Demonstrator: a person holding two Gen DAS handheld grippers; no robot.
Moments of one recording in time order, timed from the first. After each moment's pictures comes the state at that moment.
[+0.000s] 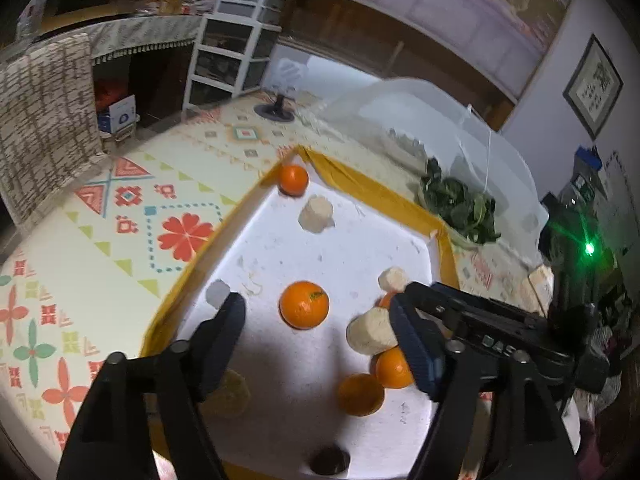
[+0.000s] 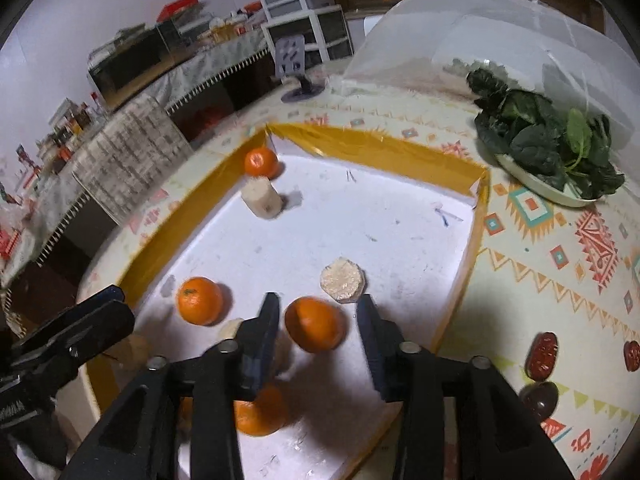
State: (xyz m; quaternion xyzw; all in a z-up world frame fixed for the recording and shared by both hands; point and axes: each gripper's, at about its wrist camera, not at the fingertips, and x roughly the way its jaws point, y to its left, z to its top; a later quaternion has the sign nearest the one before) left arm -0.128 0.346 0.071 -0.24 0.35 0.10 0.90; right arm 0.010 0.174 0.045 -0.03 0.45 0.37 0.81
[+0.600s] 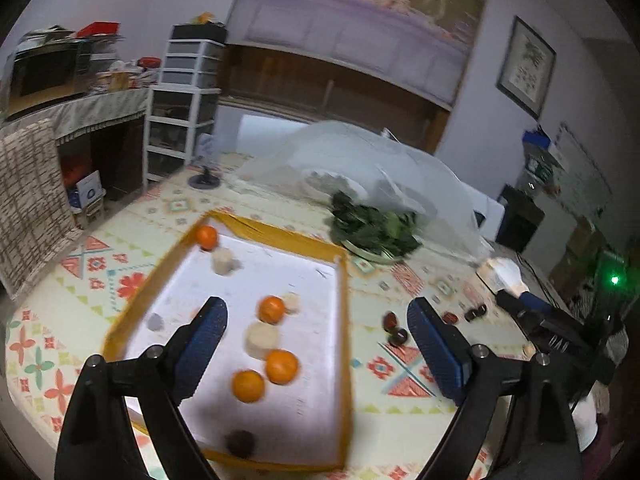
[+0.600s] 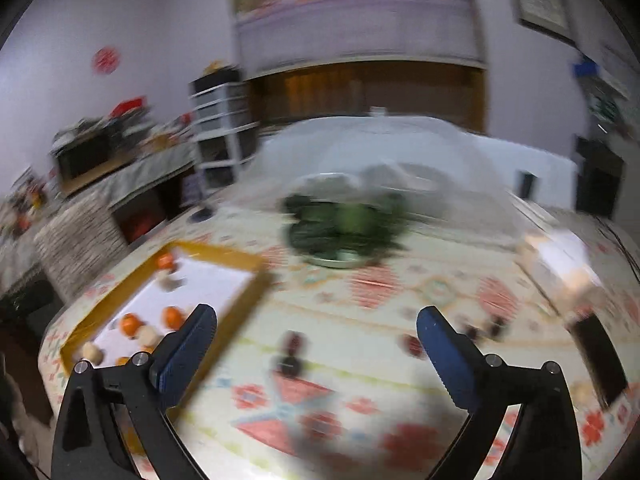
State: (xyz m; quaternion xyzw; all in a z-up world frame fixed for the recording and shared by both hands) left arm -0.153 0.238 0.137 -0.15 0.28 0.03 0.95; right arm -0.035 -0.063 0.115 0.03 0.30 0.20 0.93
